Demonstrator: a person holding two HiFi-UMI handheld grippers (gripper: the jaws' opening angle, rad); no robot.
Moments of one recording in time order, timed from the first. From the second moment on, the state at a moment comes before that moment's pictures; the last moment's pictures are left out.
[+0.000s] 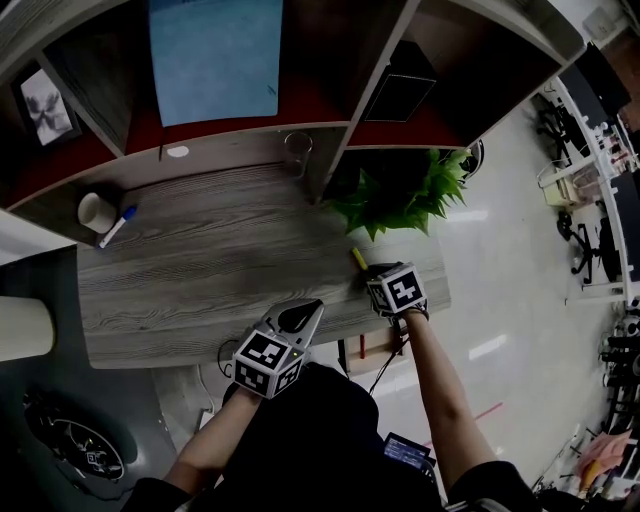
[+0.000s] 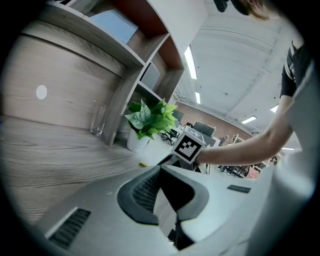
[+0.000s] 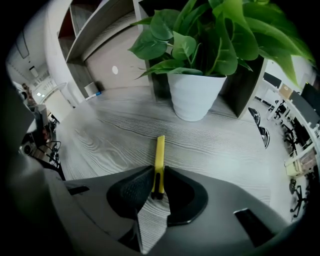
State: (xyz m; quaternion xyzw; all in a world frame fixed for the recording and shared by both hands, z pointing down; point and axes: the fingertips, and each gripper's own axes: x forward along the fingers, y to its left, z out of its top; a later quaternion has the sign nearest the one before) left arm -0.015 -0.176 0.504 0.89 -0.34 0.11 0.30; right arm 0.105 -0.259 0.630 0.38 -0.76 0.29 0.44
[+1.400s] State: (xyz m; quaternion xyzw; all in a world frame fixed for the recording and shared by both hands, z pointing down) left arm 0.112 -0.067 0.486 0.91 -0.30 0.15 0.26; right arm 0.213 -0.147 0.570 0.47 -0.78 0.30 0.30
